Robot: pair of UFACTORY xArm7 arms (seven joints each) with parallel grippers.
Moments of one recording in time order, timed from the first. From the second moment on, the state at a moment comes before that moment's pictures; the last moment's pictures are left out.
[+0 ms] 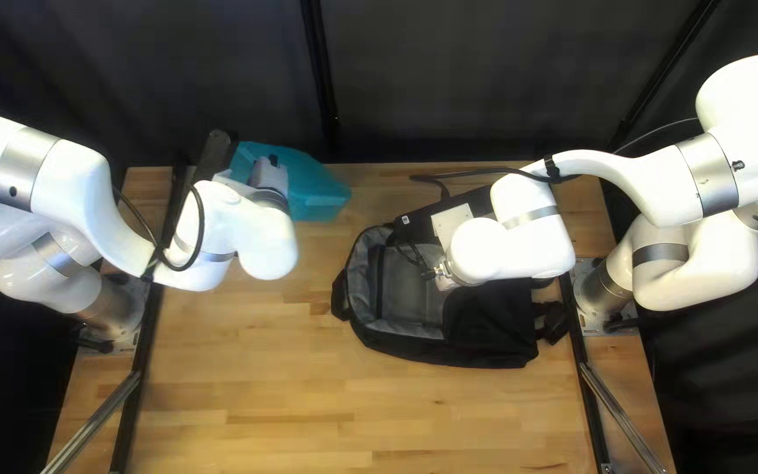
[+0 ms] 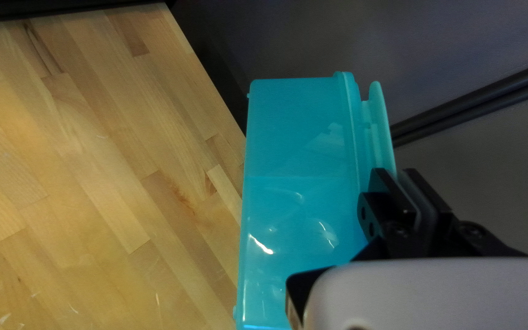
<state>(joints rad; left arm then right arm) -0.90 -0.05 0.75 1.01 0.94 1.66 -3.11 -0.21 -0.33 0.40 0.71 -0.17 1.12 1.49</state>
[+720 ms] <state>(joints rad) -0.90 0.11 0.74 1.04 0.81 1.56 -3.10 -0.21 -0.33 0.40 0.71 -0.17 1.12 1.49</state>
